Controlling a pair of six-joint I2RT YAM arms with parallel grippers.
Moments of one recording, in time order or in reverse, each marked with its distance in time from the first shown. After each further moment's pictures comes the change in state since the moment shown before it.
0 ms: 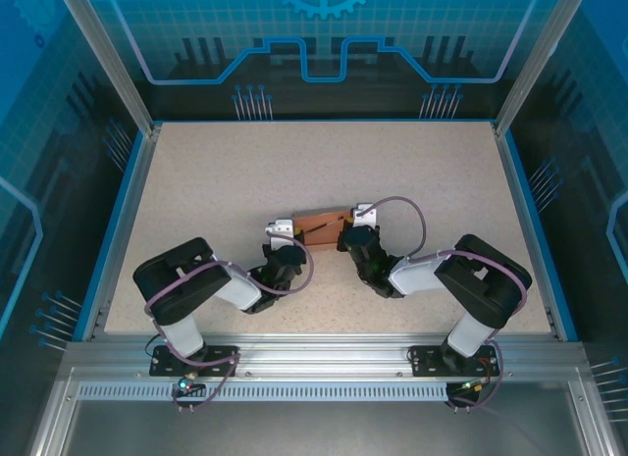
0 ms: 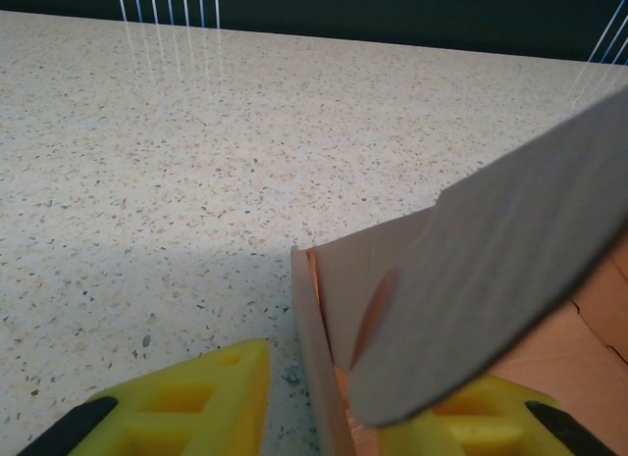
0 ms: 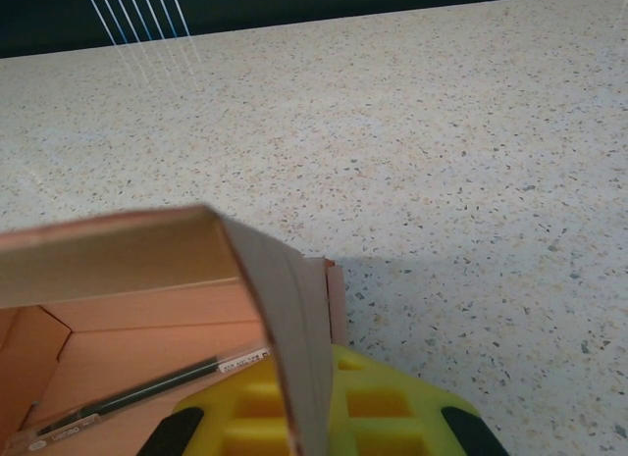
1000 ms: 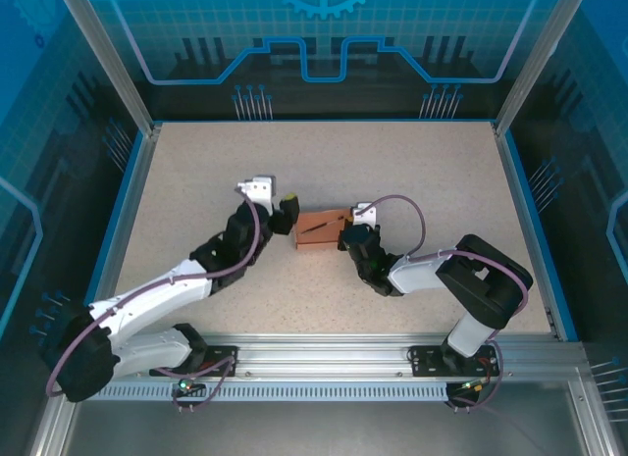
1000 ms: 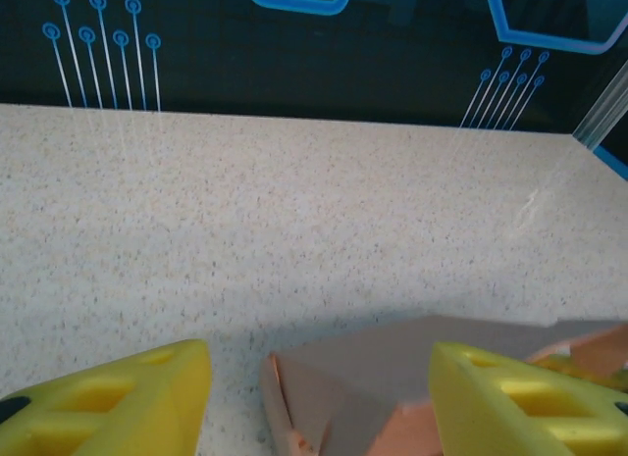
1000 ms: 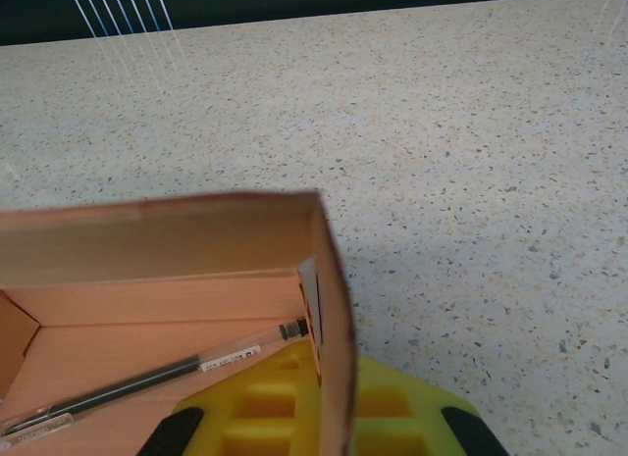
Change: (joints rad) left arm 0.168 -0.592 0.296 -0.808 0.368 0.045; right arm 0.000 -0.005 0.021 -0.050 0.022 -0.004
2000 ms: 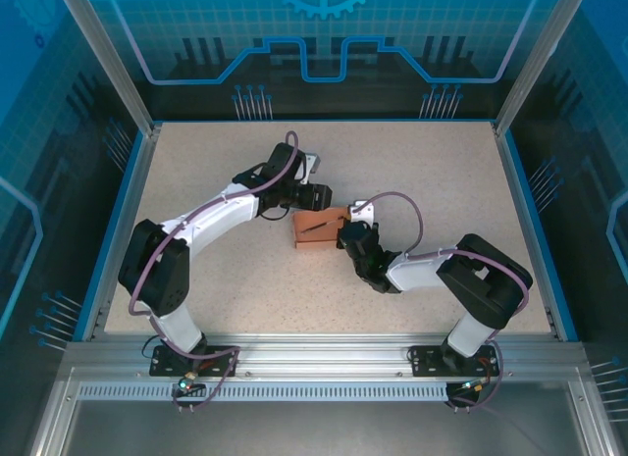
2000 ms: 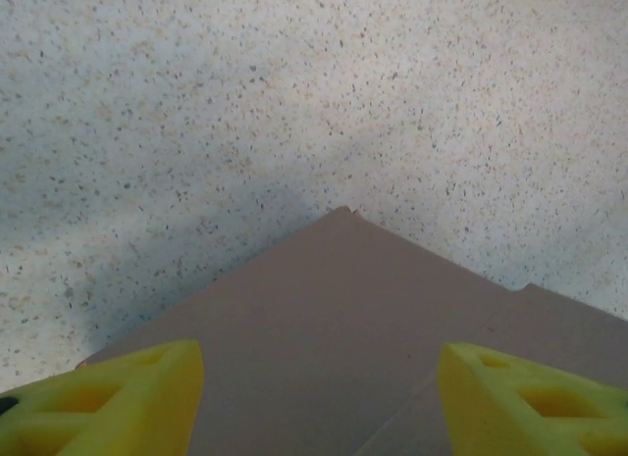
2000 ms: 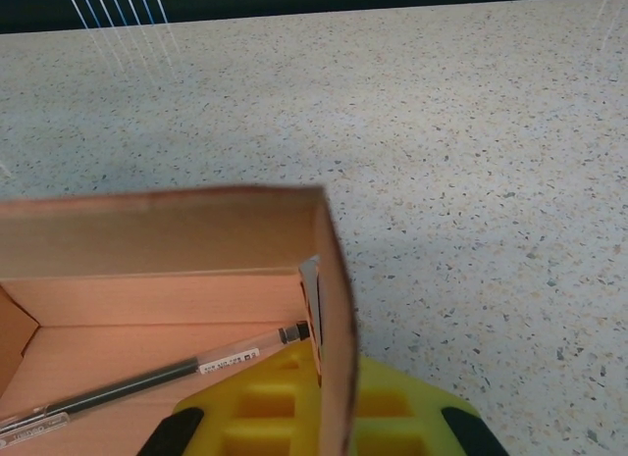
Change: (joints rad) left arm 0.167 0.578 0.584 -0.534 0.614 0.030; right arm 0.005 0.000 0.041 -0.068 0.015 -0.007
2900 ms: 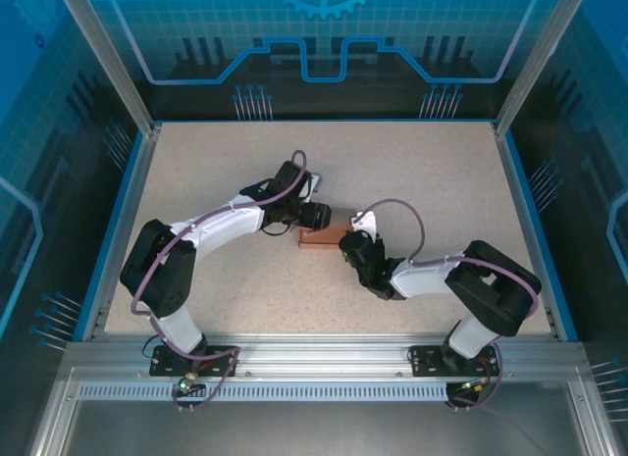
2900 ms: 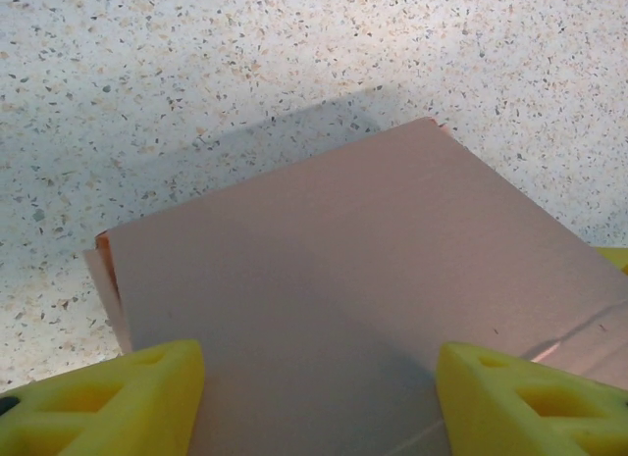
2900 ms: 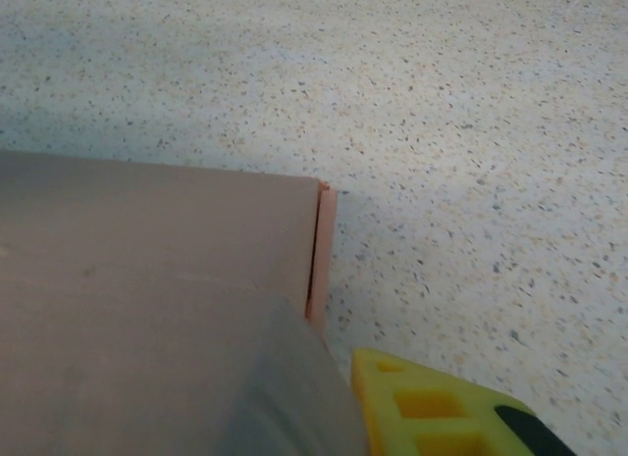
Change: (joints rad) left arm -0.048 -0.001 -0.112 0.031 -0.050 0.003; right arm 0.042 -0.082 -0.068 -0.162 0.042 0.008
